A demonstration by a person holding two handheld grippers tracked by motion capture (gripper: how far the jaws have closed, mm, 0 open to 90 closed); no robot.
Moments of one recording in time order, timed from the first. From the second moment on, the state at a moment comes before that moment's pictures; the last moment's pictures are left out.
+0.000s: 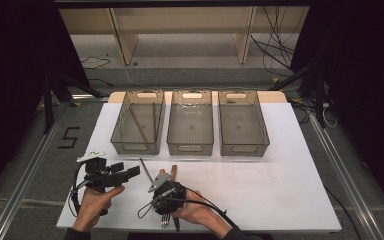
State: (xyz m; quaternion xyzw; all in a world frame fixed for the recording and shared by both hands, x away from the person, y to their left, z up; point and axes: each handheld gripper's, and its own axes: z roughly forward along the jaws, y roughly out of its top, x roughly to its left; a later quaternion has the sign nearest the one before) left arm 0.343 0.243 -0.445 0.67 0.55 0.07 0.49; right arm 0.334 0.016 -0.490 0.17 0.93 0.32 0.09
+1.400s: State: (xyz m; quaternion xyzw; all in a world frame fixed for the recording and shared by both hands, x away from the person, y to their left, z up) left arm 0.343 0.243 -0.444 0.67 0.55 0.07 0.49; right arm 0.331 0.004 -0.469 0.25 0.89 0.36 0.10
